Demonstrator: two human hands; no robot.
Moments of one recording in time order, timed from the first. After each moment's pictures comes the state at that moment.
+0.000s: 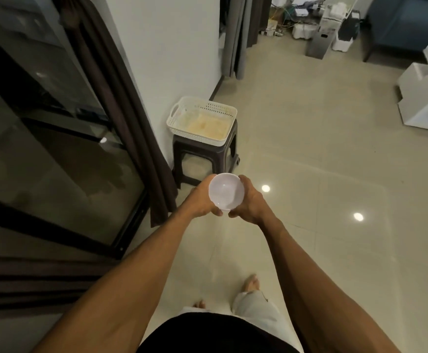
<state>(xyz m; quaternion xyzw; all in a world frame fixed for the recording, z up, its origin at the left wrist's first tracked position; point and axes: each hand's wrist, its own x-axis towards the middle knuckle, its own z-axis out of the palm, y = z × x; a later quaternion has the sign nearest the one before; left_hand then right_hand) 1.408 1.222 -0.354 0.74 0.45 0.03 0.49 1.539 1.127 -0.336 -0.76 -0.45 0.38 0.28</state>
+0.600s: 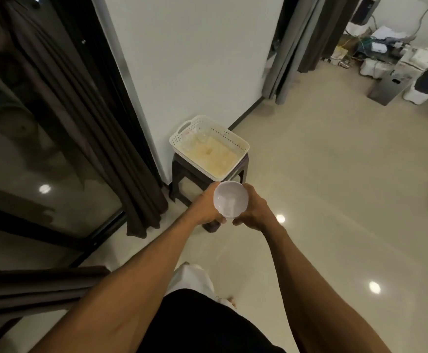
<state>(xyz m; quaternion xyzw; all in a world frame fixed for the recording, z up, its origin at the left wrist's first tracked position) 1.611 1.338 -0.354 0.67 0.55 0.10 0.49 1.766 1.301 -0.336 -0.70 -0.55 0.43 0.16</state>
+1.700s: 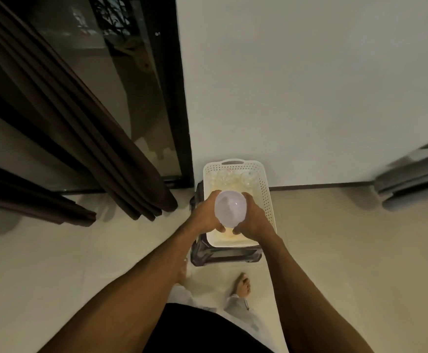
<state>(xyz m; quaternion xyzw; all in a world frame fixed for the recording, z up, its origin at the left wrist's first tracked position) 1.693 1.603 -0.401 0.35 0.78 0.23 0.46 1.820 1.684 -0.402 -0.45 -0.78 0.42 -0.08</state>
